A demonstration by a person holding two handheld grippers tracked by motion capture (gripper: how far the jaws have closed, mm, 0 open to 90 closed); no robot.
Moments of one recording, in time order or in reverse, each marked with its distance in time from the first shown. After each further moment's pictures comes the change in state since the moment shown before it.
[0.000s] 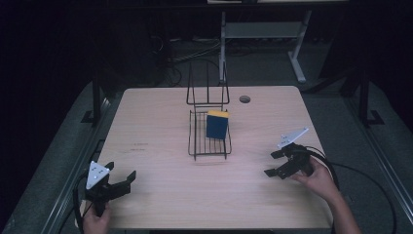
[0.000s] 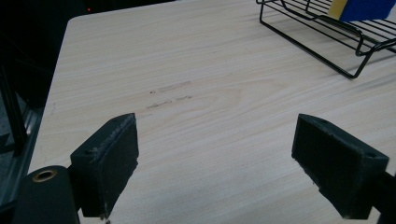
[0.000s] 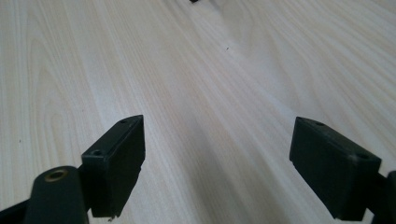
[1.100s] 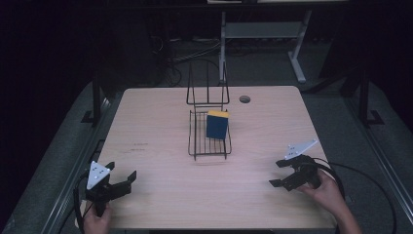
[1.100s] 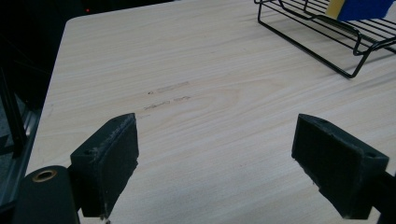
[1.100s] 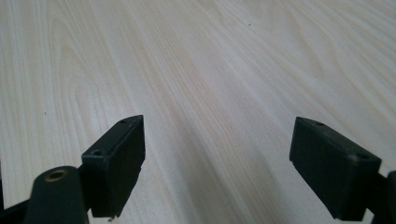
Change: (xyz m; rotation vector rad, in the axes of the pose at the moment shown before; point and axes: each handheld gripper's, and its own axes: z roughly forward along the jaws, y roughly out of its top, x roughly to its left) left arm -0.002 0.000 0.000 -0.001 -0.004 0.009; right arm 0.023 -0.027 -0.010 -0.026 -0.015 0.001
